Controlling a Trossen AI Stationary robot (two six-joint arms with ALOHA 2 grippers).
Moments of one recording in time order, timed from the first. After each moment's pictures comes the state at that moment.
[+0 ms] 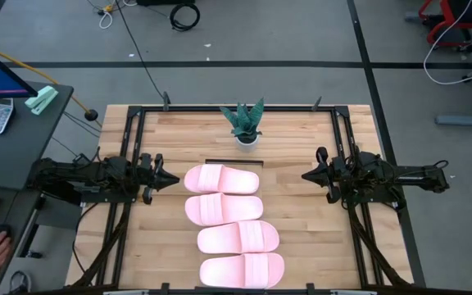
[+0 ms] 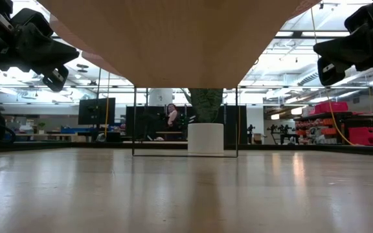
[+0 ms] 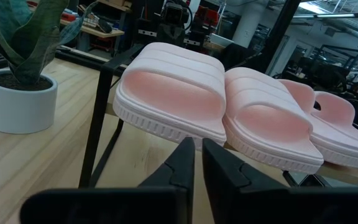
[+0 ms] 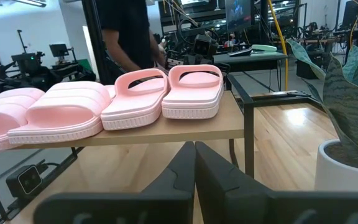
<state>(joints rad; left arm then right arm) -0.08 0.08 0.01 0.06 -0.02 -0.35 -0.03 0.01 0.01 0.05 -0.14 0.15</state>
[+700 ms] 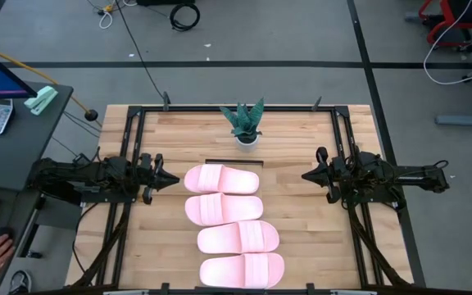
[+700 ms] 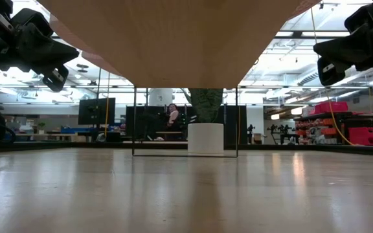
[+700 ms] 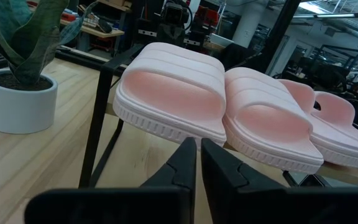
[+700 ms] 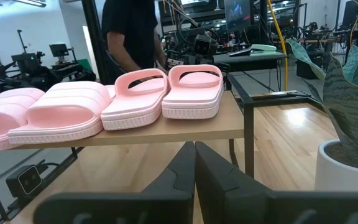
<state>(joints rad) -0.08 0.08 0.01 0.06 -0.02 -0.35 -0.03 0.01 0.01 0.05 -0.14 0.15</state>
